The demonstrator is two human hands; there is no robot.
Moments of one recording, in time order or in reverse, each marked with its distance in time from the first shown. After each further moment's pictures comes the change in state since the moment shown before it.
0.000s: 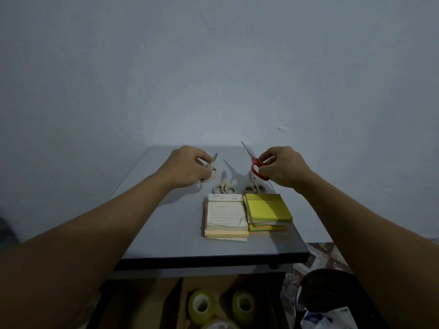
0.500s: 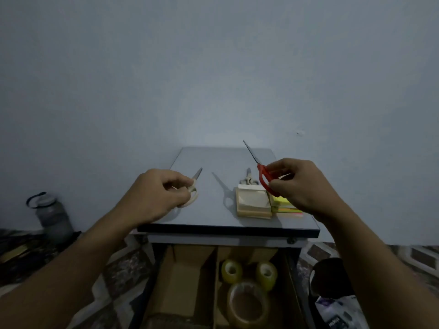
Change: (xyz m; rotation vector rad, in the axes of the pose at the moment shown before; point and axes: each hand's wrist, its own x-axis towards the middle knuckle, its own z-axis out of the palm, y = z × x) left_hand -0.184 -0.020 -0.095 -0.060 0.125 -0.016; right_hand -0.140 -0.070 -0.017 0.226 -0.040 -0.121
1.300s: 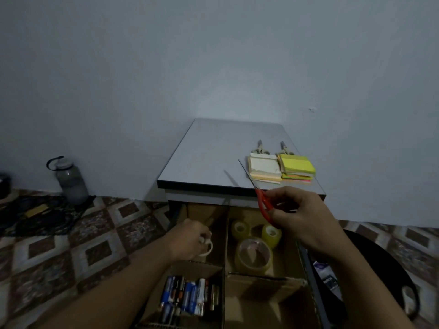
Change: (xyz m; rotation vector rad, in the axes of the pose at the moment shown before) left_hand -0.088 -0.112 0.118 0.363 -0.511 -0.068; right_hand -0.119 0.008 0.044 0.191 -0.155 0.041
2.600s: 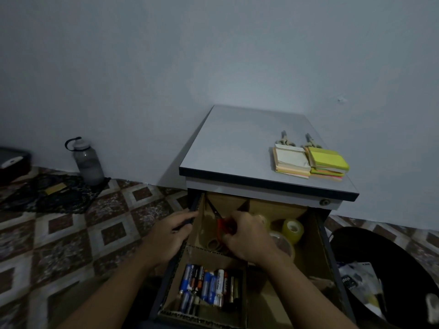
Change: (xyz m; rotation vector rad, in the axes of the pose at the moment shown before) left_hand -0.060 -0.064 0.008 -0.605 0.326 -0.128; right_hand 0.028 0.038 0.151 -0.400 -0.321 0.086
